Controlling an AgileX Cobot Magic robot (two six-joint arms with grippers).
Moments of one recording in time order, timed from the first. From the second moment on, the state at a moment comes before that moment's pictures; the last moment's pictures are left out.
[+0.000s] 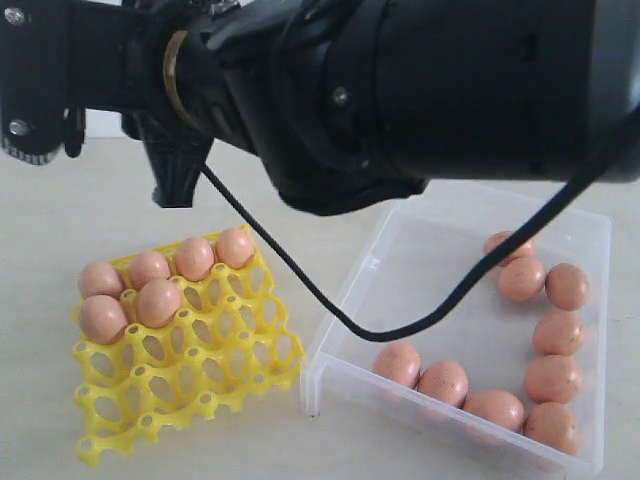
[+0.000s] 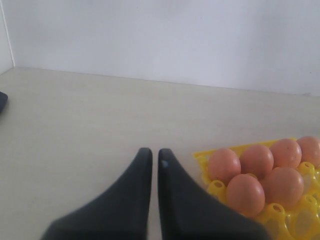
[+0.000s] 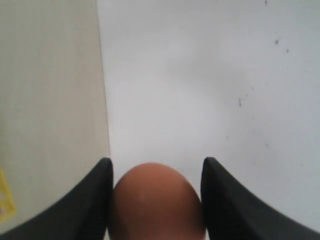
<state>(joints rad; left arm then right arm) 0.06 0.00 0.00 0.03 0.26 -0.09 0.91 1.72 -1.33 -1.64 0.43 0.55</state>
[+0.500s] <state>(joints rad) 0.06 0.00 0.00 0.03 0.26 -0.09 0.74 1.72 -1.33 -1.01 0.27 0.78</state>
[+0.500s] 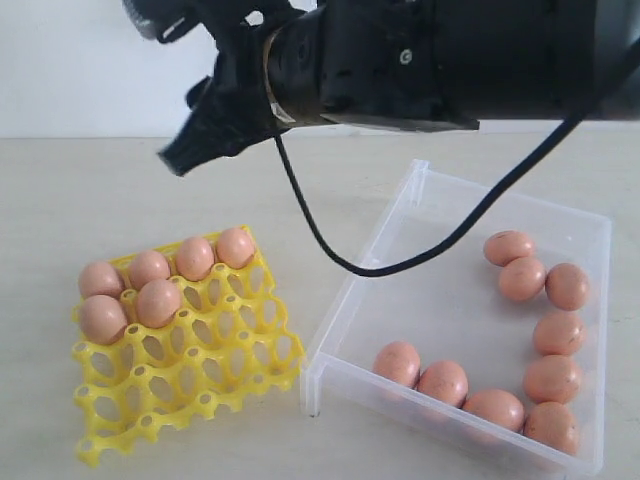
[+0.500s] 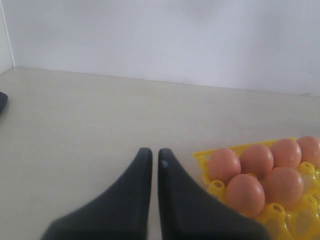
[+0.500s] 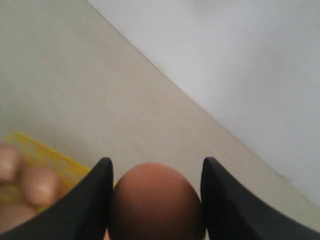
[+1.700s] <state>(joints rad) 0.06 0.00 0.00 0.03 0.26 -0.09 0.54 2.00 -1.33 -1.51 -0.55 1.52</state>
